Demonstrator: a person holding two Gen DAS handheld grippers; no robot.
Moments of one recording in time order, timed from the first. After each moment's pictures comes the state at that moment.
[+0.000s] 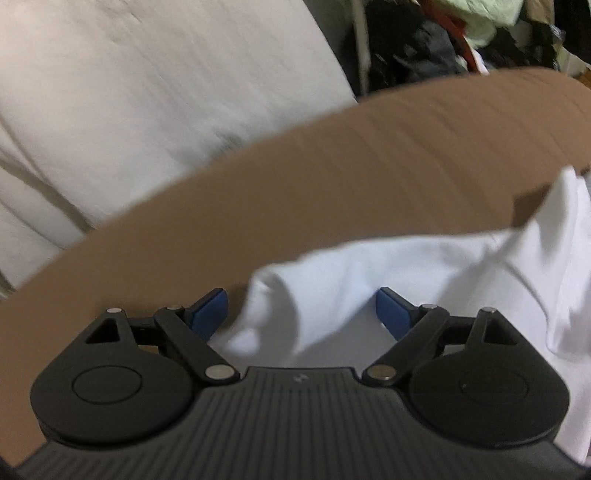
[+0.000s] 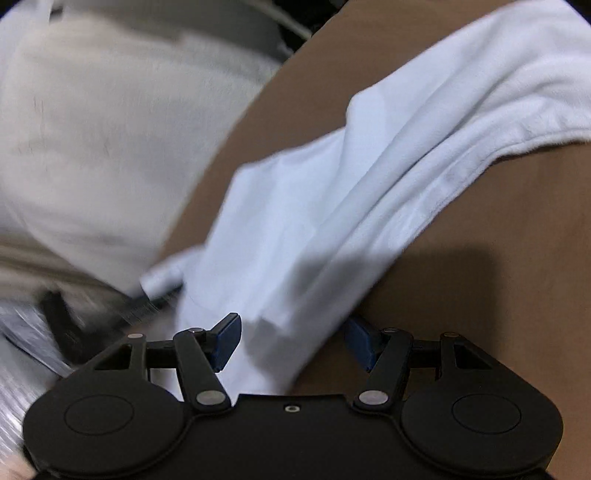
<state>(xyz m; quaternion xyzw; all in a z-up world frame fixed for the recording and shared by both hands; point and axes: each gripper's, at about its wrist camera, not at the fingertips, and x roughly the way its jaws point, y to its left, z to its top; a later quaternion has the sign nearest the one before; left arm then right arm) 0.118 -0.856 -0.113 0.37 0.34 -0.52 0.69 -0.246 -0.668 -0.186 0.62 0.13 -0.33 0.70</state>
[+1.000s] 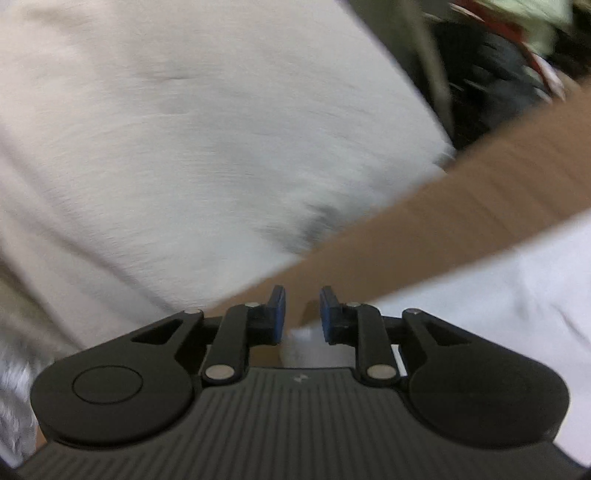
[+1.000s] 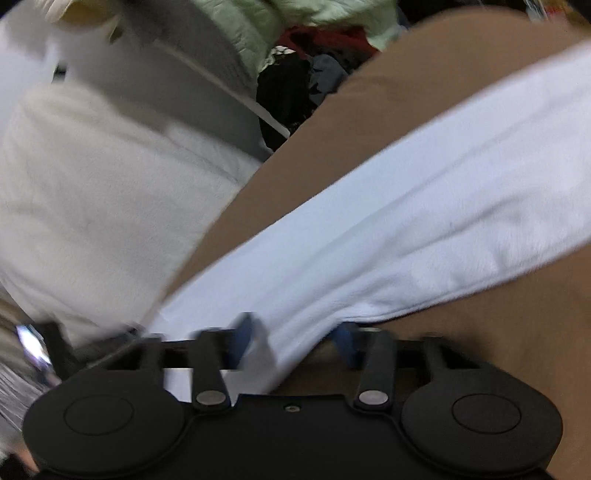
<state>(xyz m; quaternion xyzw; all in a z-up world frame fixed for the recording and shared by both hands) 0.164 -0.902 -0.107 0.38 0.20 -0.43 0.79 -0.260 -0.666 -0.171 0.50 0.10 -0.48 0.72</state>
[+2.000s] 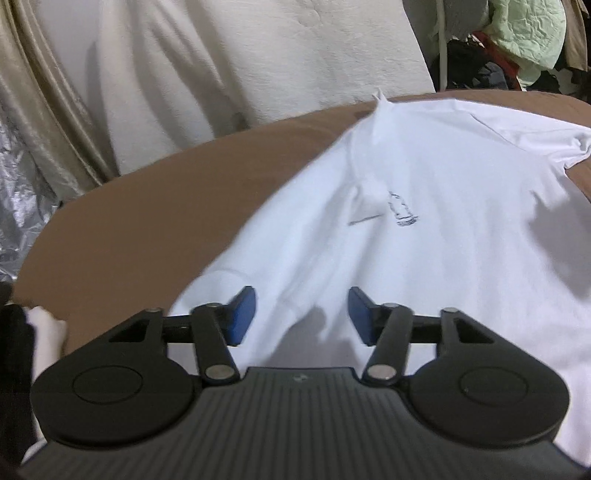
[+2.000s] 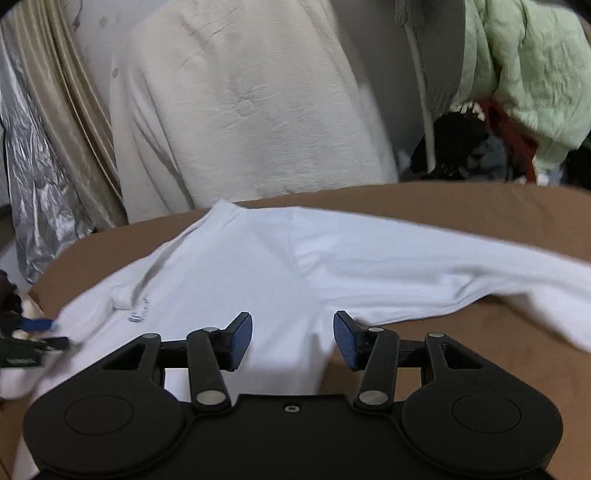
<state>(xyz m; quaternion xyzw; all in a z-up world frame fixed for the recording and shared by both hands) 0.141 -0.568 -0.101 0.30 0.31 -0.43 0.79 -0.180 -0.562 -0.091 0.28 0.23 -0.37 0.86</state>
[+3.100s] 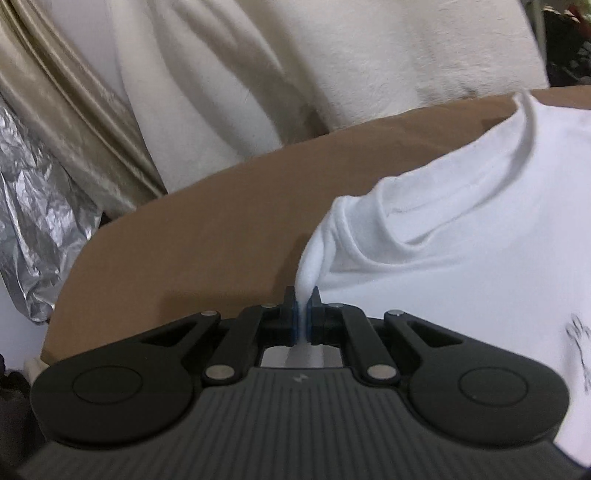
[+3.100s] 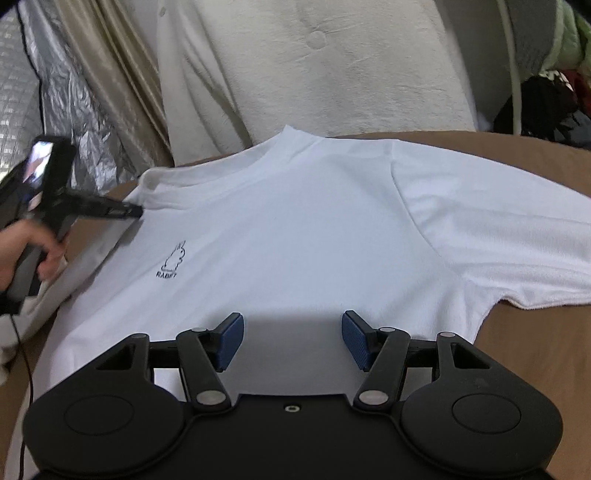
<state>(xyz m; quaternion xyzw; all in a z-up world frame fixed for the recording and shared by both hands) 0.264 -0.679 -0.116 0.35 0.30 -0.31 0.83 -0.093 -0.570 -0.146 0.27 0.28 -0.26 0.88</state>
